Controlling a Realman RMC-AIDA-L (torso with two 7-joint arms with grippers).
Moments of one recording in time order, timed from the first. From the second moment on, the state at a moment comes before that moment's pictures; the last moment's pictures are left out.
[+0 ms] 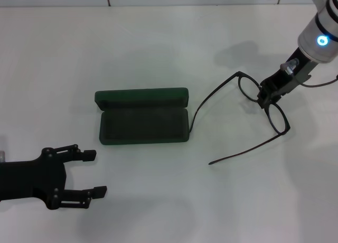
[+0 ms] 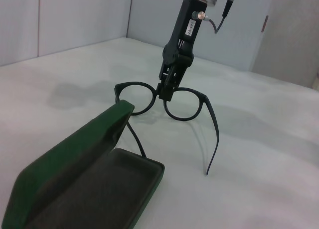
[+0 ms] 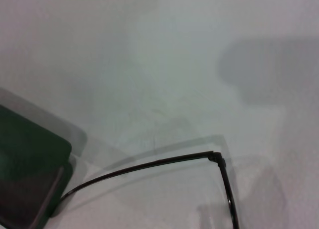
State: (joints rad) left arm -0.26 -2.03 0.72 0.76 2.08 1.75 -1.18; right arm 1.14 2.02 -1.13 -0.60 -2.72 -1.40 2.74
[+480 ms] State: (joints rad) left arm -0.26 -2.03 0.72 0.76 2.08 1.75 -1.18; right arm 1.13 2.02 -1.18 -0.61 -2.73 -1.39 2.74
